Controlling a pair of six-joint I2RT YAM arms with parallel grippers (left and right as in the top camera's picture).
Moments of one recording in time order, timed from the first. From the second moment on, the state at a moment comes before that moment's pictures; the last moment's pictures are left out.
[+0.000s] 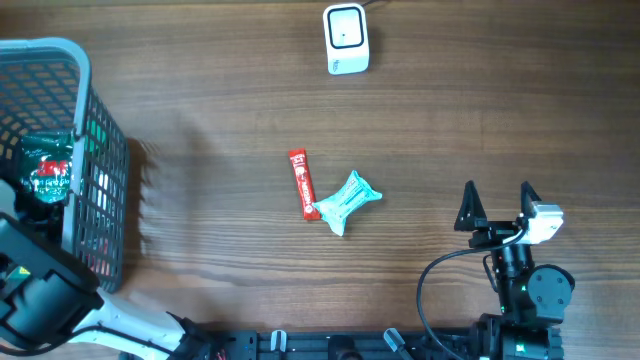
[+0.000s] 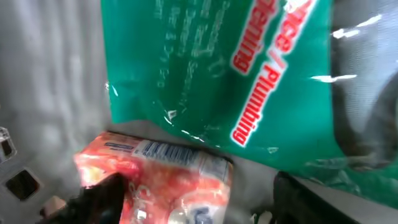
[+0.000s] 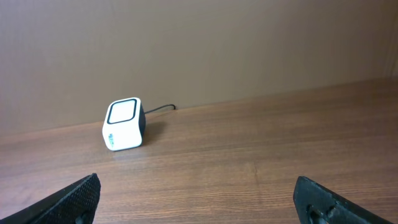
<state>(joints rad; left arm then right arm) 0.83 1.89 1.31 -1.18 -0.06 -1.04 -0.14 0.03 0.01 0.01 -0.18 0.18</state>
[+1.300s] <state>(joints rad) 0.36 1.24 2.11 -1.68 0.03 -1.01 -0.14 0.03 0.01 0.01 -0.18 0.18</state>
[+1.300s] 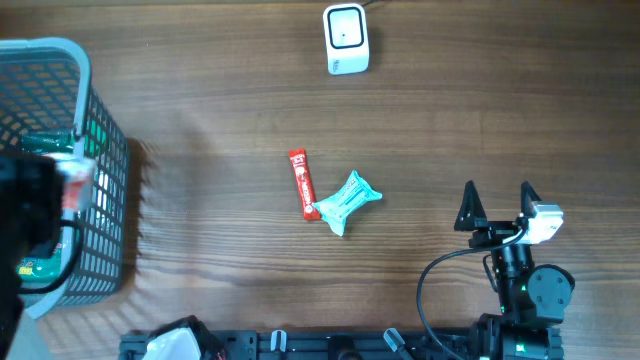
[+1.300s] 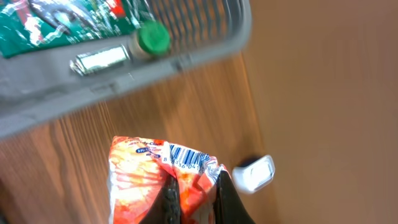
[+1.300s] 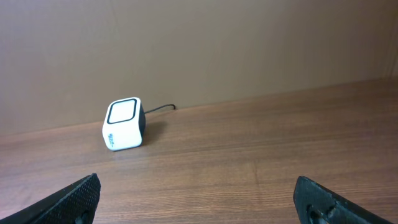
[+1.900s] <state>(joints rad) -0.21 1.30 1.44 -1.36 -0.09 -1.12 -0.14 0.03 0.01 0.01 -0.18 0.18</state>
